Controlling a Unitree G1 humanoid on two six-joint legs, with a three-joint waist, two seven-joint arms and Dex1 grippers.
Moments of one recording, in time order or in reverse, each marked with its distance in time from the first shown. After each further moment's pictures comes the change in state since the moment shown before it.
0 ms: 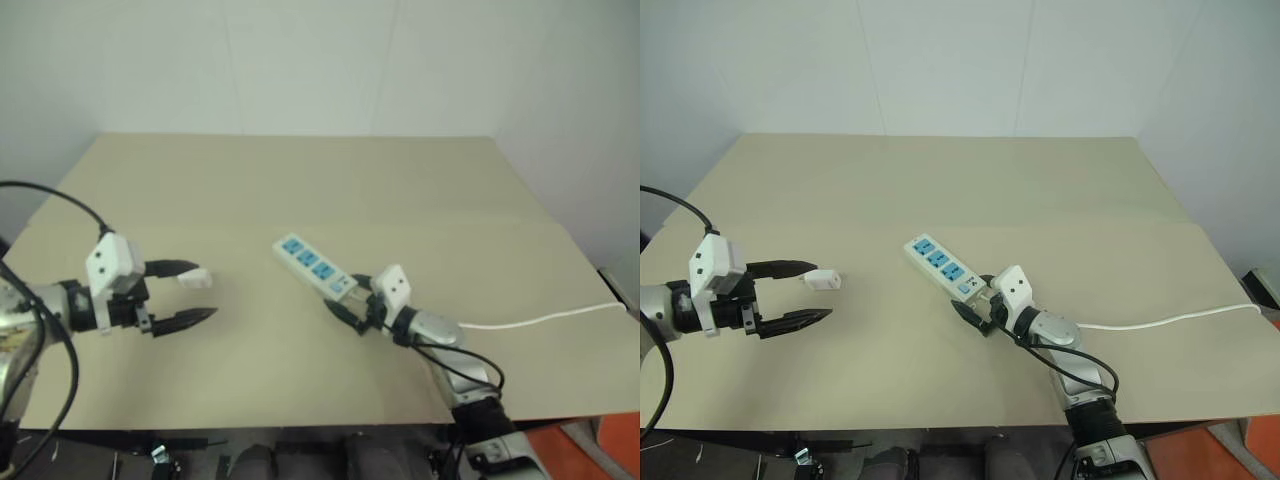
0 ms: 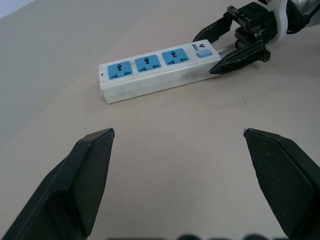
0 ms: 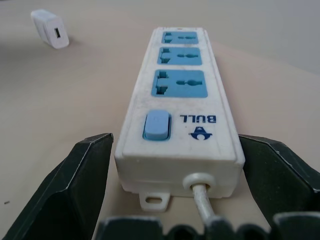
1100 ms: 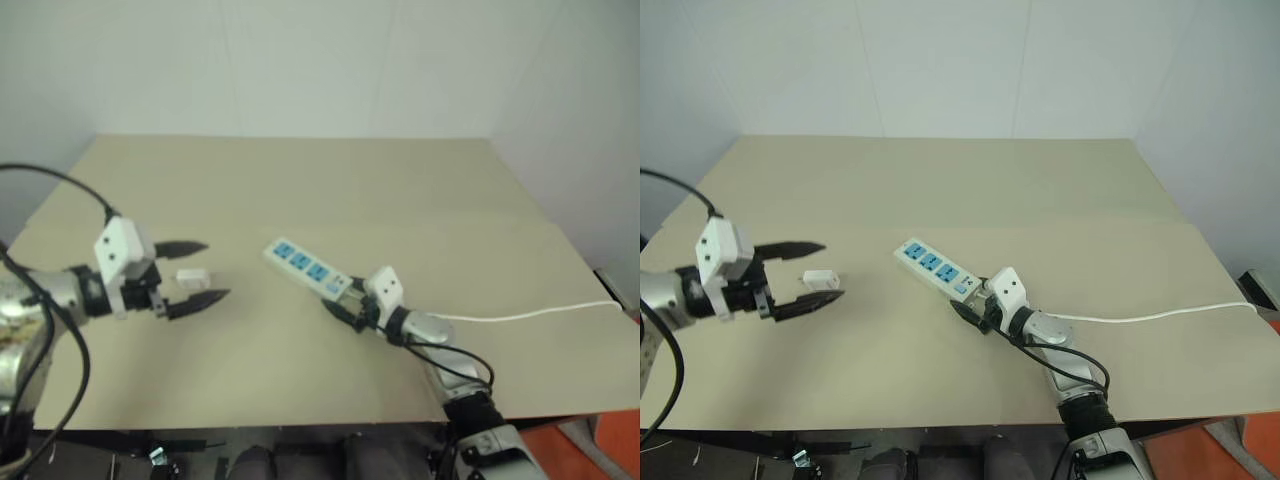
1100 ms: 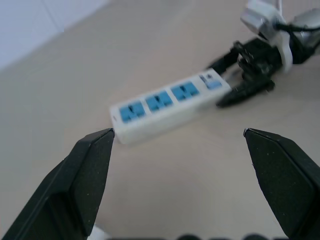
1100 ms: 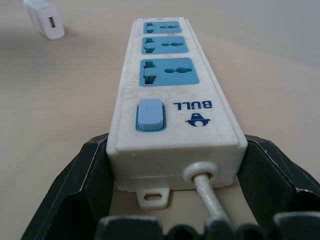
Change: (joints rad) left arm -0.167 -0.016 -0.061 -0.030 0.028 -0.019 0.079; right arm -0.034 0.020 0.012 0.102 -0.028 -0.083 0.045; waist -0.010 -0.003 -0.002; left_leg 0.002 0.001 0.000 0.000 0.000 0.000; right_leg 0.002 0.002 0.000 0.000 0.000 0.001
